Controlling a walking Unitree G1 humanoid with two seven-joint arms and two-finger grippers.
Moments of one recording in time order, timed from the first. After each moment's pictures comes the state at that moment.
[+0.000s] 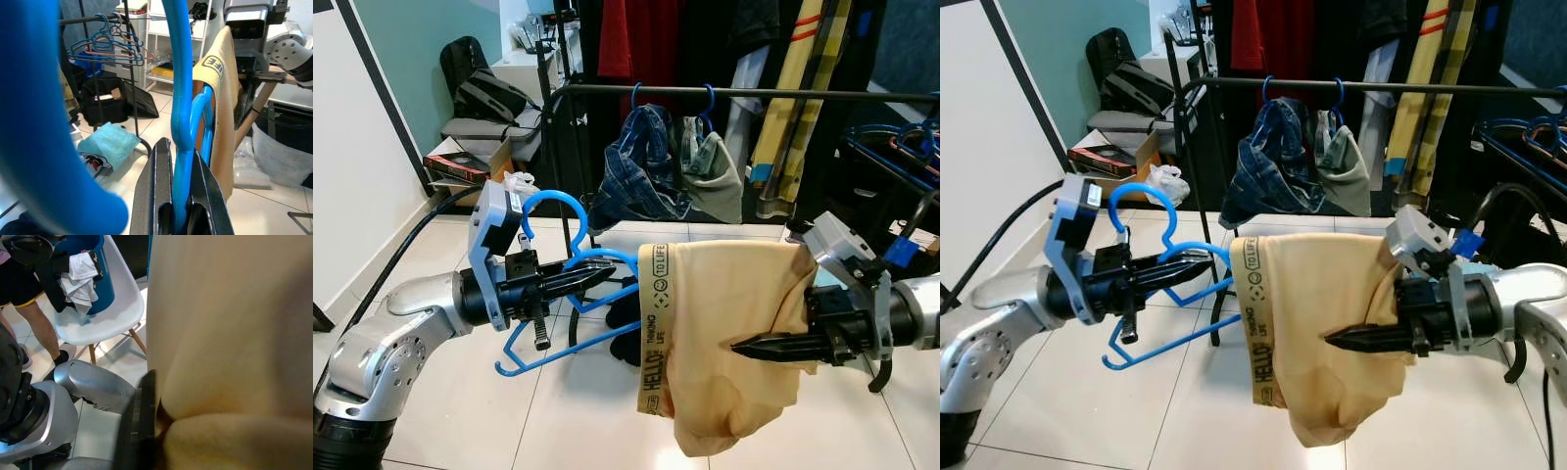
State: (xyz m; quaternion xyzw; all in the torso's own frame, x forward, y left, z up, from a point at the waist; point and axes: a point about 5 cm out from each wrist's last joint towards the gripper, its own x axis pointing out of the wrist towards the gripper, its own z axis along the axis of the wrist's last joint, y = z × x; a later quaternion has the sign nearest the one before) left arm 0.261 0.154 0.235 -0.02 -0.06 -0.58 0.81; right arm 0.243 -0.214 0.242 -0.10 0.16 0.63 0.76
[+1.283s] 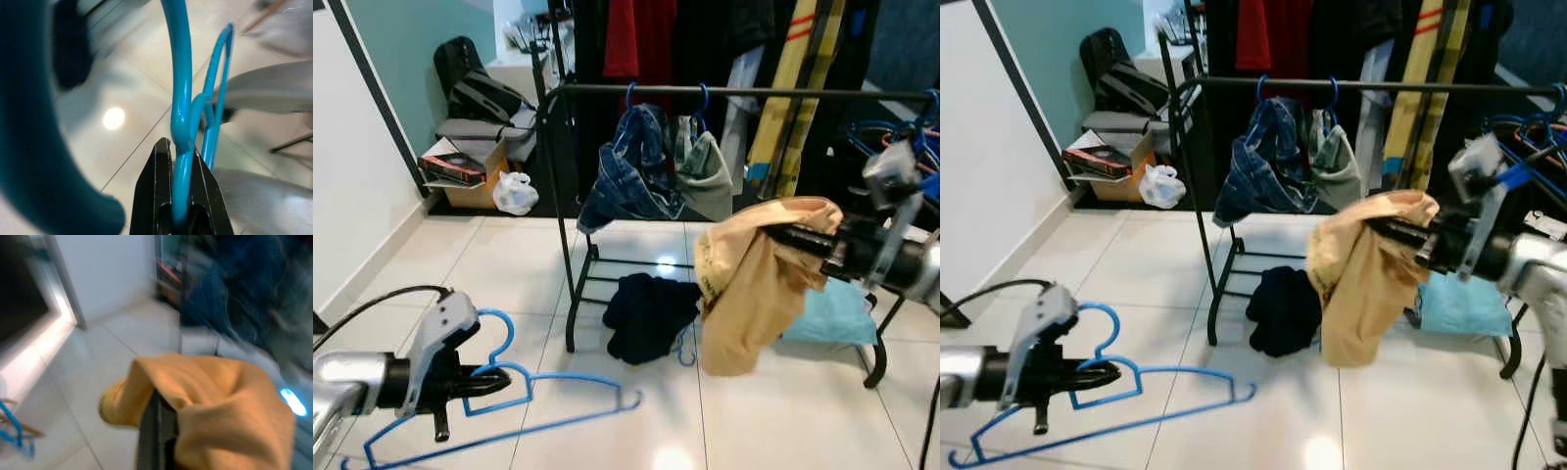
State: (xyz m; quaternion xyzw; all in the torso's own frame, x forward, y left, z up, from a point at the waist) left arm 0.246 0.254 0.107 0.13 0.28 -0.43 0.85; right arm 0.309 -0.271 0.223 -0.06 0.10 0.31 0.94
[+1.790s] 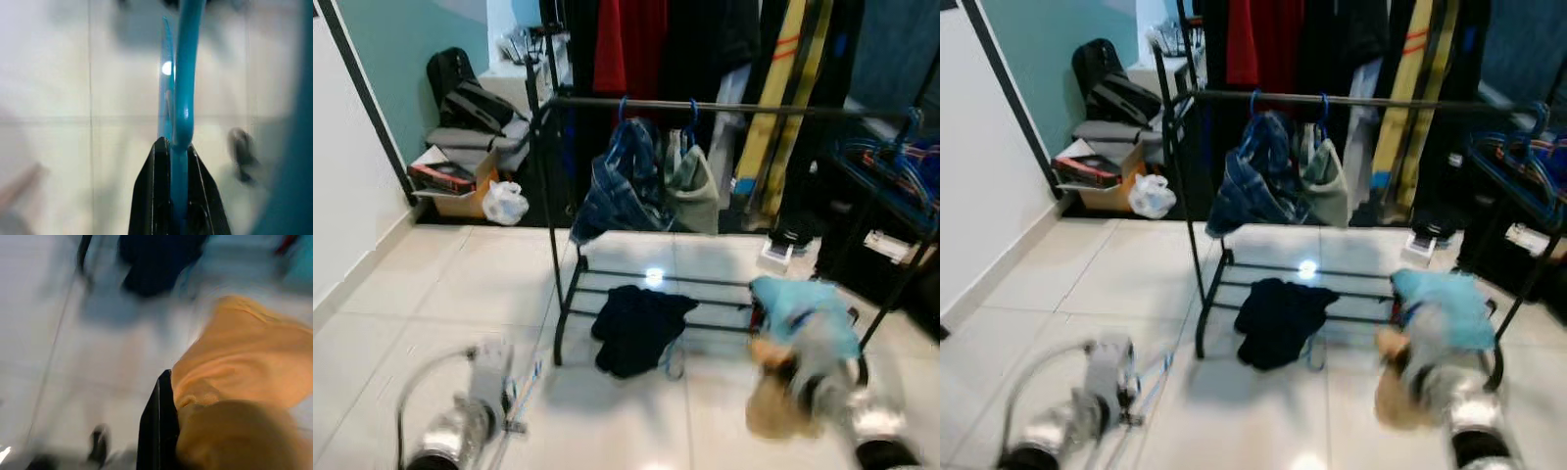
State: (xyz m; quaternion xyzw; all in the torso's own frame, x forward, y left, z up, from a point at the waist) left arm 0.244 0.196 -0.042 0.01 0.46 -0.04 0.89; right arm 0.265 -0.261 -0.001 0.02 0.39 0.05 0.92
